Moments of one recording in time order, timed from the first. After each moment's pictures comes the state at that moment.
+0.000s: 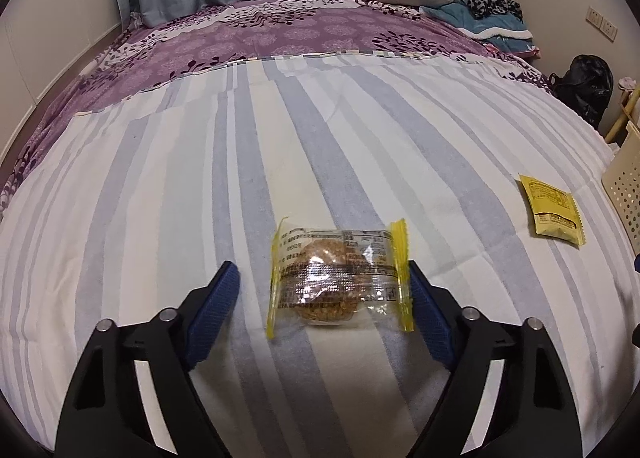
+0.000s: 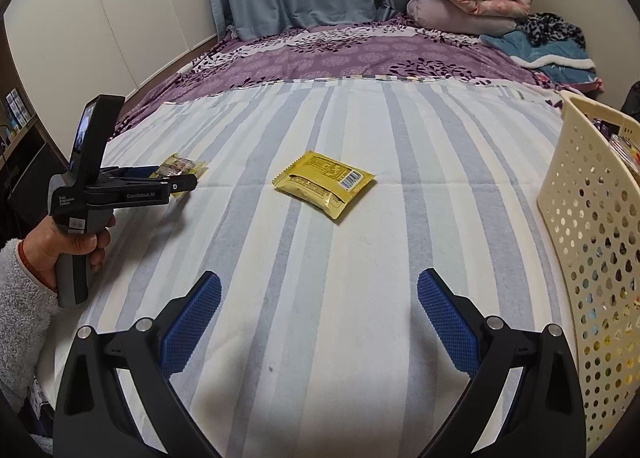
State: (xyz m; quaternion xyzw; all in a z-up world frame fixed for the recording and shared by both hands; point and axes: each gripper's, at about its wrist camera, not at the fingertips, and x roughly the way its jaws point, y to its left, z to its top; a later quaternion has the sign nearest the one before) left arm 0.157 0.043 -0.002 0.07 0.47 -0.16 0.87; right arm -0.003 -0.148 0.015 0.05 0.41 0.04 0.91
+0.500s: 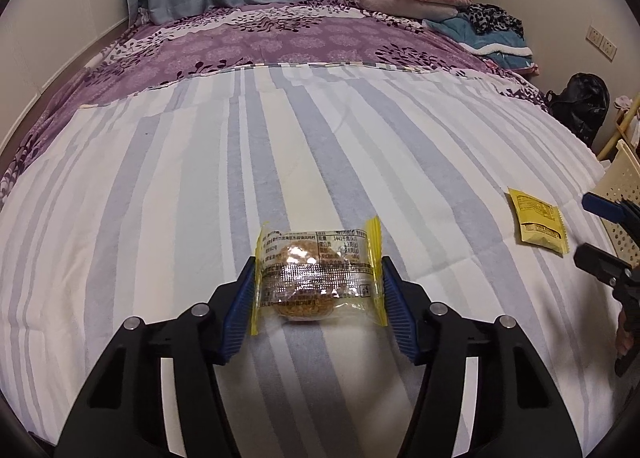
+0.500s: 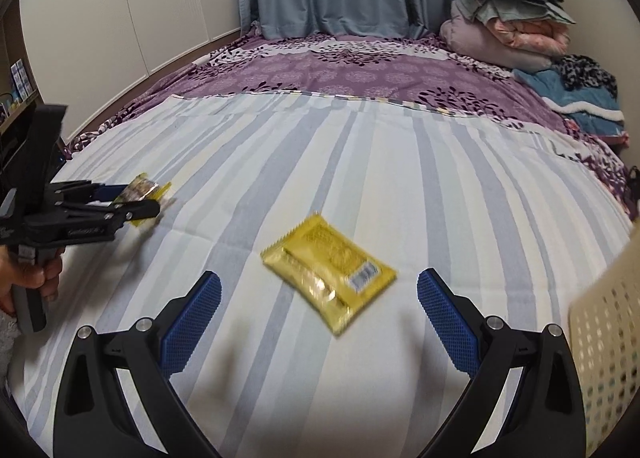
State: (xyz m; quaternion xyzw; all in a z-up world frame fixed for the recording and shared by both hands) left arm 0.151 0.058 0.010 0.04 0.46 -0.16 0.87; right arm 0.089 -0.142 0.011 -0.01 0.40 0.08 0.91
